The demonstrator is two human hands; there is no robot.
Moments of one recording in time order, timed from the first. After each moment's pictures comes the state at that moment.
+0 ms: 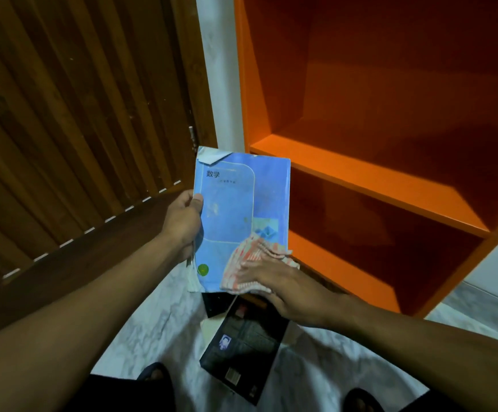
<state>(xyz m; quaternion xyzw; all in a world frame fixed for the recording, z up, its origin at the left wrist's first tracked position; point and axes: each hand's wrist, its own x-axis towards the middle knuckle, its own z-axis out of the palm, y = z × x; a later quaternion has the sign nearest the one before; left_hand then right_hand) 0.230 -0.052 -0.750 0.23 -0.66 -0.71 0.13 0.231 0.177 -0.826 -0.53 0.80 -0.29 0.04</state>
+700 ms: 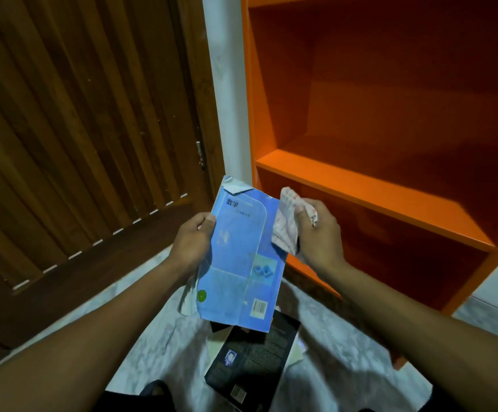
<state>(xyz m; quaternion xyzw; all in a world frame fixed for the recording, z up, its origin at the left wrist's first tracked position) 0.249 -0.056 -0.759 0.19 -0.74 -0.64 0.11 0.183 0.159 -0.769 -0.12 0.78 -0.60 -0.11</state>
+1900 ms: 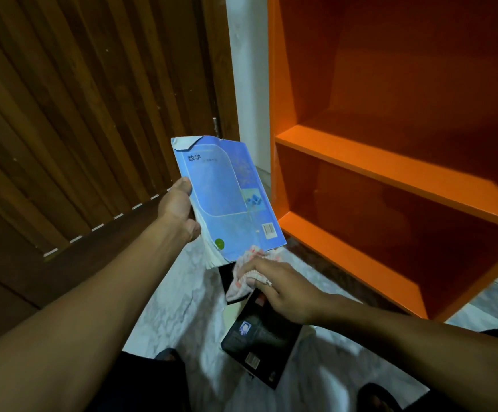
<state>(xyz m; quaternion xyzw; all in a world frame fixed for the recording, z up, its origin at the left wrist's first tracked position) 0.229 -0.089 -0.727 0.30 -0.45 -0.83 0.18 0.243 0.129 -0.819 -0.50 0.76 -0.40 0.07</state>
